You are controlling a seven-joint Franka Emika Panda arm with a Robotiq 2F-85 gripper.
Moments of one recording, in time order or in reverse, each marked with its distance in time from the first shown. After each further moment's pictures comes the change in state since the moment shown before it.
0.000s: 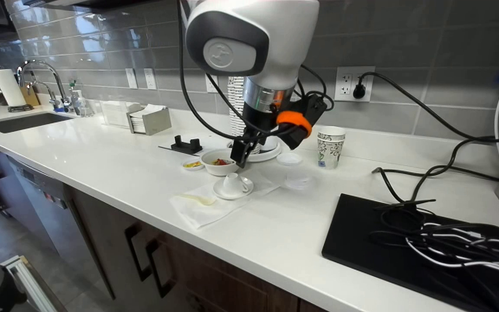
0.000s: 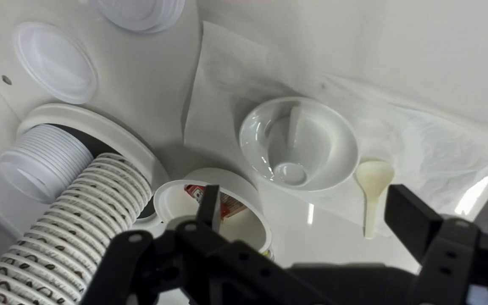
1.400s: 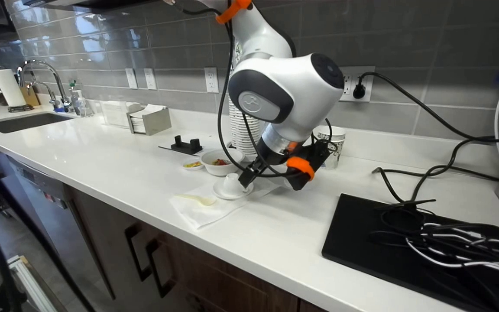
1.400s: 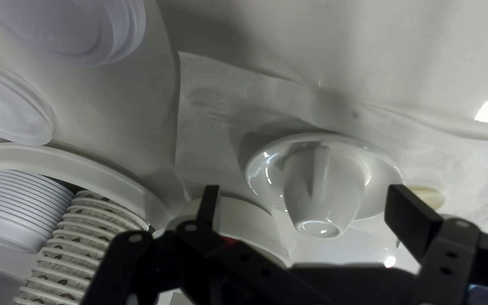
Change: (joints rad) arm -0.618 0.374 0.584 0.193 0.336 -0.210 -0.177
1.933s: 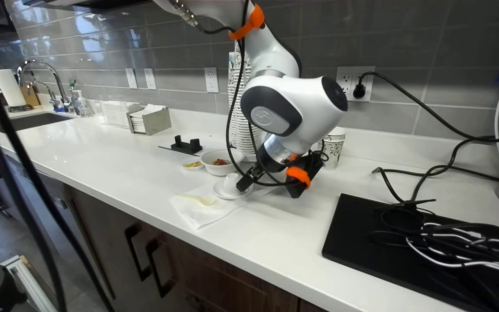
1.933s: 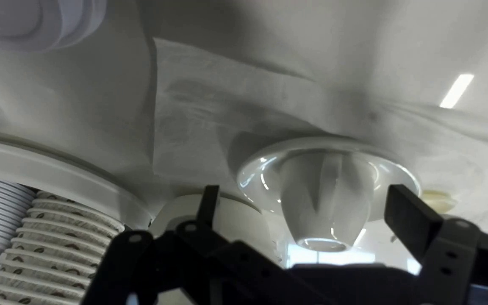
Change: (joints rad) arm -0.193 0.091 0.209 0.081 -0.037 -0.068 -0.001
